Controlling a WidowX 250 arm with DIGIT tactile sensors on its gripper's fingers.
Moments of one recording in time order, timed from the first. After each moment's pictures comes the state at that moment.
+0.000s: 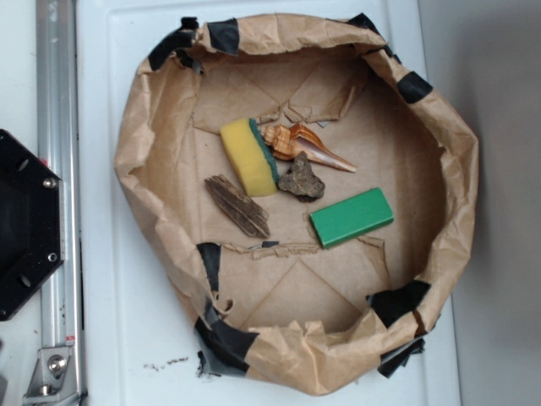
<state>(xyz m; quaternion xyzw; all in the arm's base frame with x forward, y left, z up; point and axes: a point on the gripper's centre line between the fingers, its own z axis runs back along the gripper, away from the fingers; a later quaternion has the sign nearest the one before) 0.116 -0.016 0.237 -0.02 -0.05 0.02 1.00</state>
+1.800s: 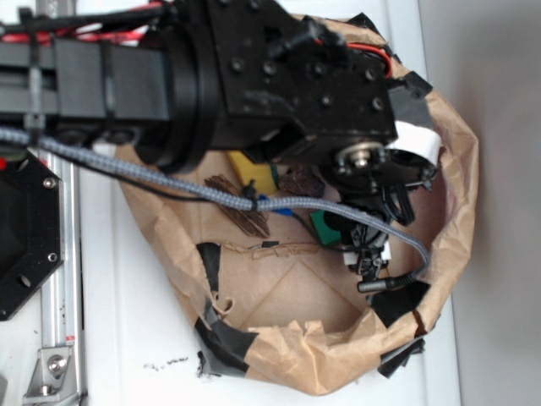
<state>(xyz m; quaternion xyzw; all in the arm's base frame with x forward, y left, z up) 0.311 -0.024 0.075 -0.06 -0.12 0.00 0.99</state>
